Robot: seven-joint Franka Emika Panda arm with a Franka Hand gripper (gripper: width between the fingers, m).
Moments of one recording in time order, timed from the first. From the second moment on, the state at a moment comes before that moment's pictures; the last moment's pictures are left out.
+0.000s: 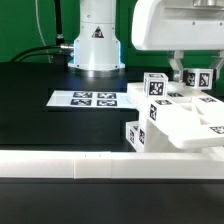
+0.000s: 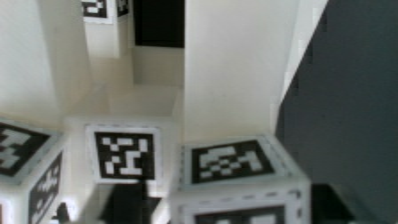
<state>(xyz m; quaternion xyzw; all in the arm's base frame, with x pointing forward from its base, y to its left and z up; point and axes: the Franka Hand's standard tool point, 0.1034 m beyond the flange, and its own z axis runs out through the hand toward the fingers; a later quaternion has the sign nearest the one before) 0.601 0.118 0.118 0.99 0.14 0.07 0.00</state>
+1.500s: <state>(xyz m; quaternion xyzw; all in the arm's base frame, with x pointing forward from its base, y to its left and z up) 0.599 0.125 0.116 0.94 -0.32 0.06 -0.04</state>
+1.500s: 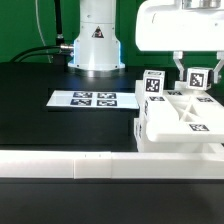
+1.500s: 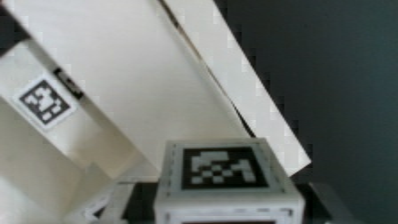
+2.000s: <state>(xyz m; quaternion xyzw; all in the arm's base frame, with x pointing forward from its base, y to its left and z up) 0.595 0.128 0.109 0.84 -0.54 0.04 -0.07</state>
